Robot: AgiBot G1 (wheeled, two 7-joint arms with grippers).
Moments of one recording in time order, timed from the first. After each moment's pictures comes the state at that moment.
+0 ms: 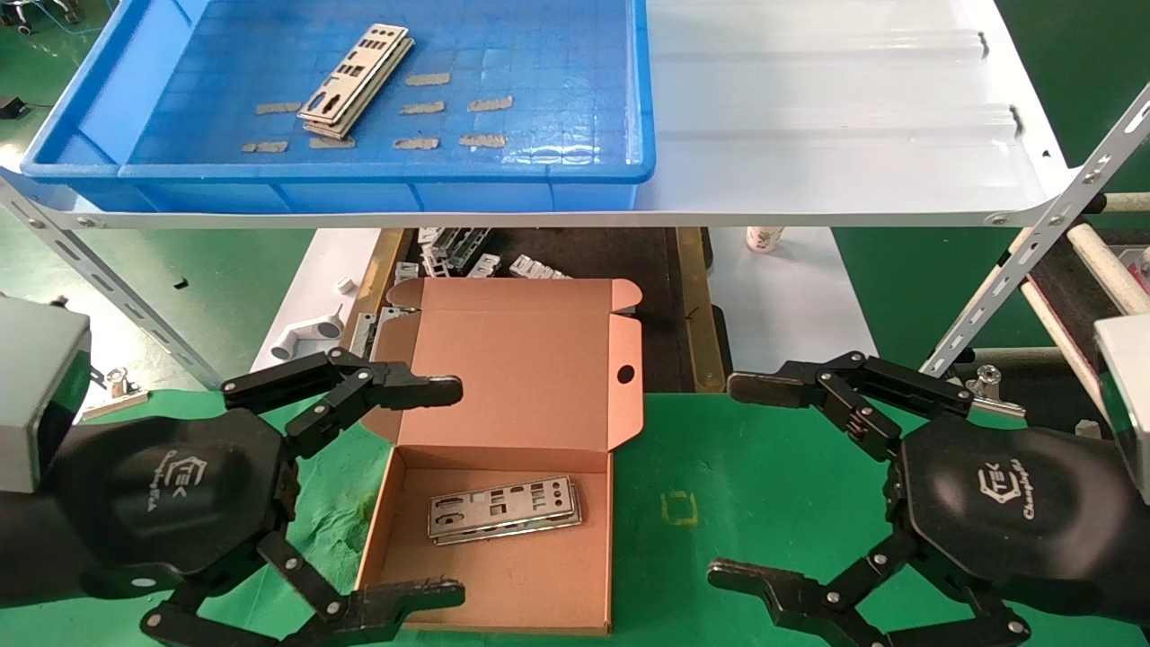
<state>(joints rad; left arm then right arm) -1.07 0.61 0.28 -1.29 0.73 1.50 -0.19 1.11 -0.55 -0.43 1.25 -0.63 -1.43 0.11</state>
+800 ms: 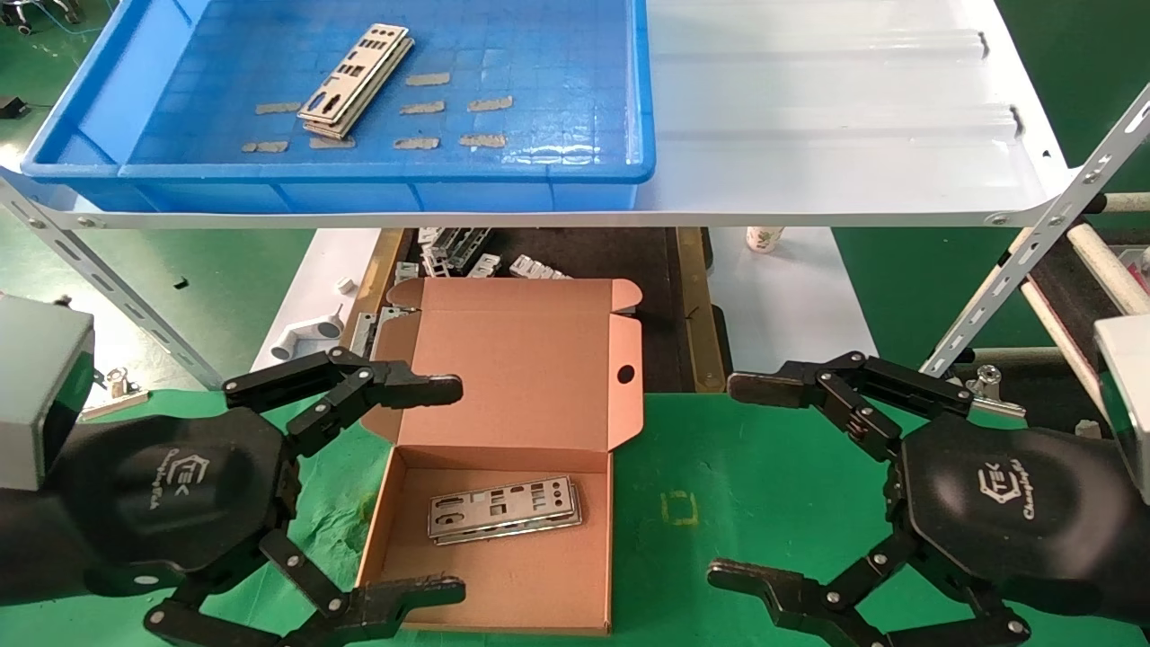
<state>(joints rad) -1.07 0.61 0.28 -1.28 0.73 1.50 -0.19 1.11 -0.55 -0.43 1.25 -0.63 -1.43 0.11</state>
